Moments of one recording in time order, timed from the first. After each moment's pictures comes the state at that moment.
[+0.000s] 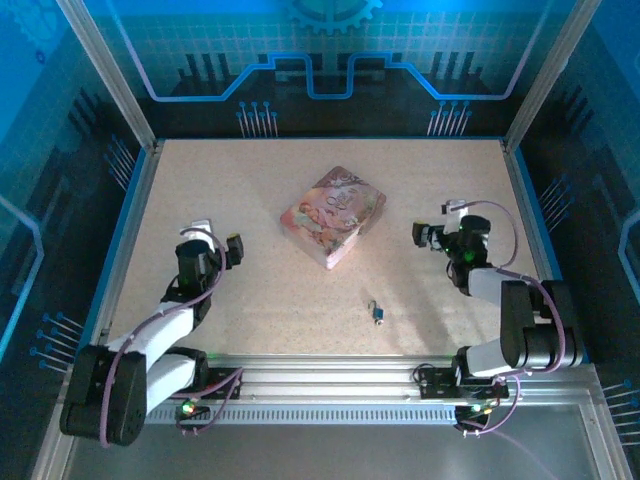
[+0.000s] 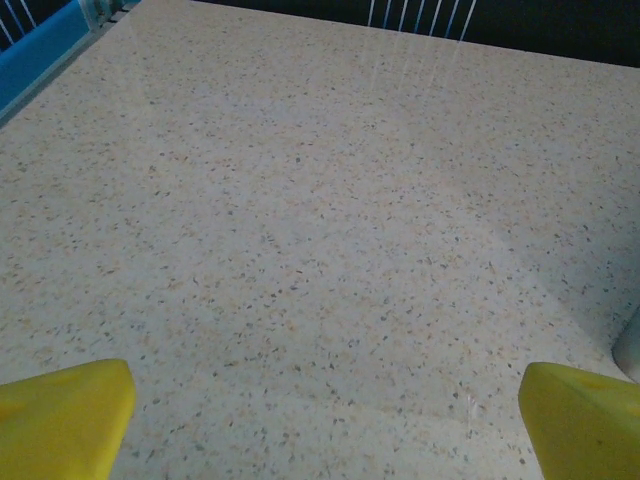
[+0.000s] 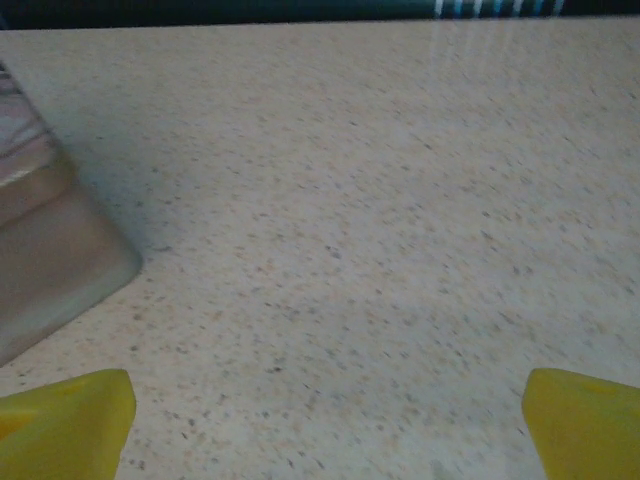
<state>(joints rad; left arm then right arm) -0.08 1.09 0.28 0.38 -0.21 -0.21 -0.02 1.45 0.45 0.54 -0.14 -0.01</state>
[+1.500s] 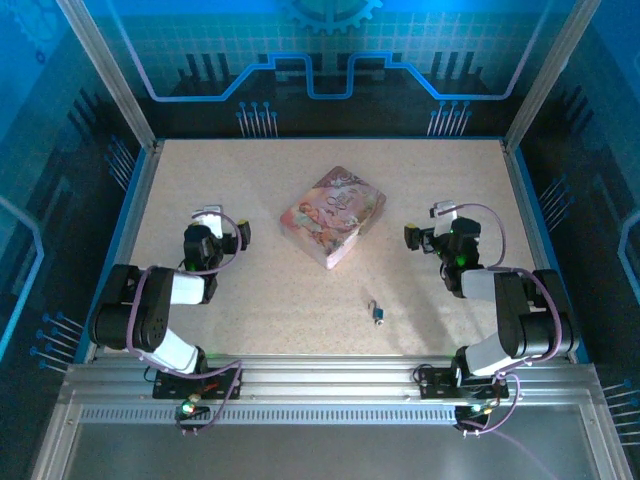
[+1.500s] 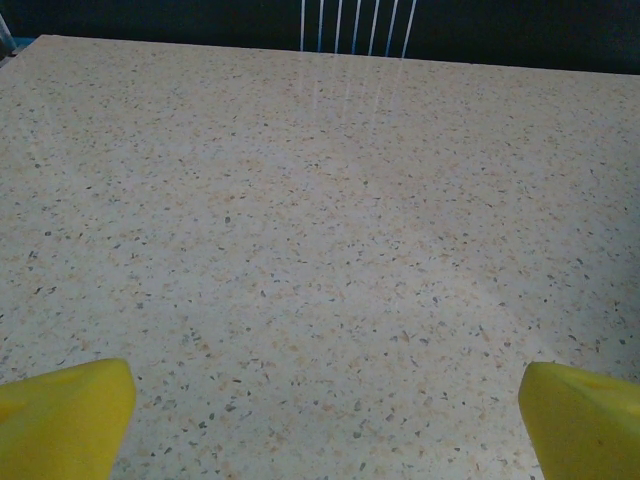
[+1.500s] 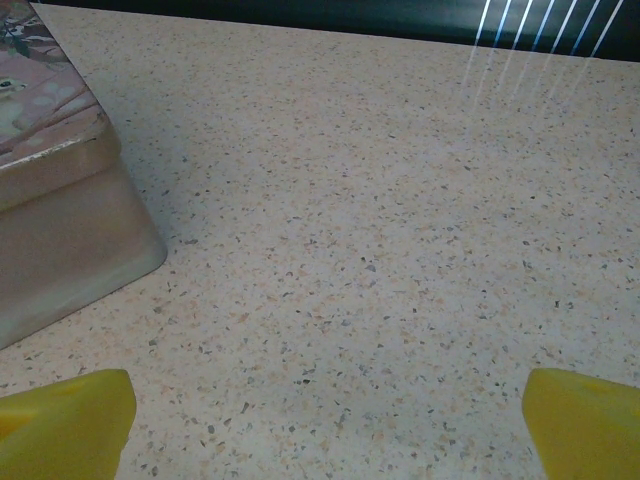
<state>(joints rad) -0.01 1.55 0.37 0.83 -0.03 -0.10 0.03 1.50 0.43 0.63 -0.11 -0.07</state>
